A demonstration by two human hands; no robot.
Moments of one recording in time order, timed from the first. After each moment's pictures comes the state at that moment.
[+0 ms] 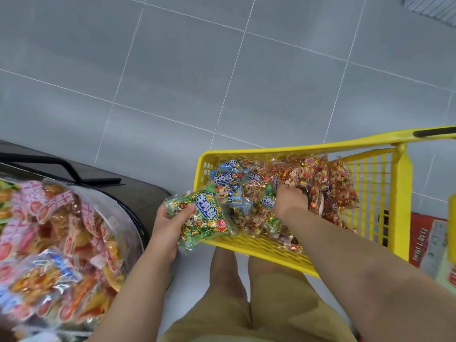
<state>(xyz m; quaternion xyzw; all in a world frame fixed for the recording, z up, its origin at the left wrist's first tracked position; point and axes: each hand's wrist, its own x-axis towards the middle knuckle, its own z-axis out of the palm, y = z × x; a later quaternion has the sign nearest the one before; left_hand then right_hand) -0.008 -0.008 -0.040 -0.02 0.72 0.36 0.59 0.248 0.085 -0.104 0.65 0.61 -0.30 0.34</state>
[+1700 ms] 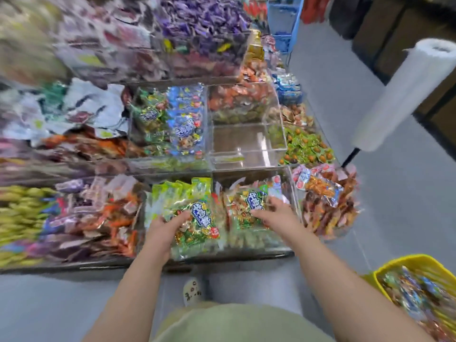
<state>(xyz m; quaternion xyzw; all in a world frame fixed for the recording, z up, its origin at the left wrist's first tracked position) -0.089 -0.589 0.130 -0.24 0.68 0.67 0.16 -0.071 -0.314 0.126 0.25 0.77 -0.57 0.12</state>
